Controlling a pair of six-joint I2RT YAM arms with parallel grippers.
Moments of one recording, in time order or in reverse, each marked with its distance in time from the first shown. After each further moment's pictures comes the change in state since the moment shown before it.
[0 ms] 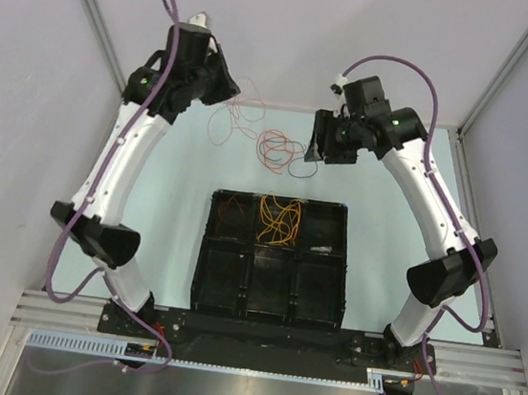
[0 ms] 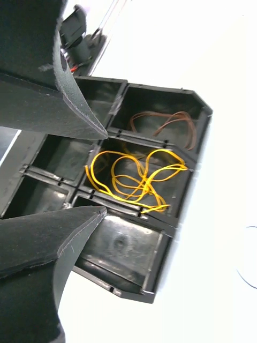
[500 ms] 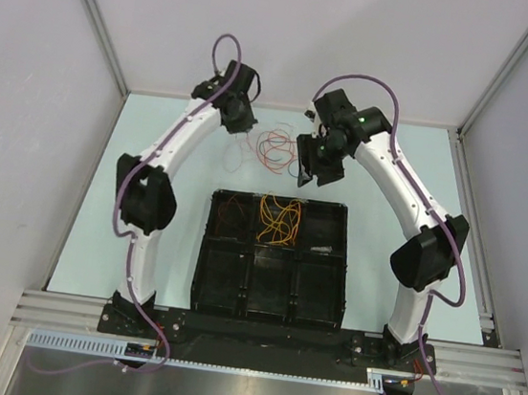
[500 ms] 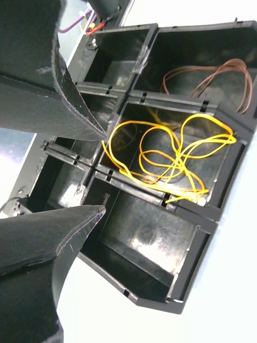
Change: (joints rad) left arm -0.001 0.385 -0.069 0.057 -0.111 -0.051; right arm 0.040 0.133 0.004 -0.120 0.020 -0.084
